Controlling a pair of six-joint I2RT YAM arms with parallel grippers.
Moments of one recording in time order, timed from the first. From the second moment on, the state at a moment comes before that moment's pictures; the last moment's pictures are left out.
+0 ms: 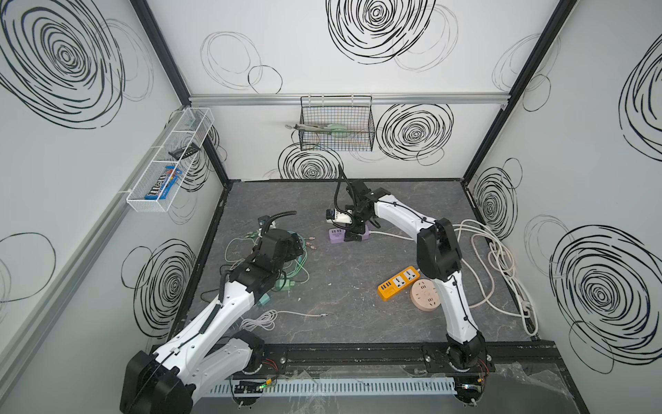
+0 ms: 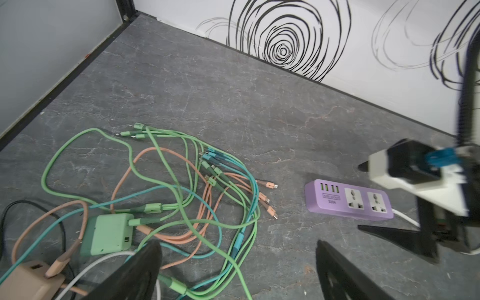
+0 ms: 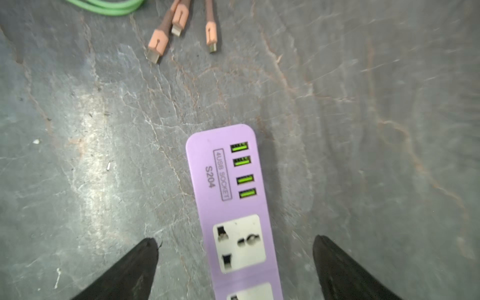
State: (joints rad) left arm -0.42 1.00 0.73 -0.41 -0.41 -0.62; right arm 0.57 2.23 1.92 -0.81 -0.24 -0.92
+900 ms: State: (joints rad) left arm -0.70 1.34 0.75 -0.61 -0.41 -0.67; right arm 0.54 1.24 0.61 0.54 -0.08 0.23
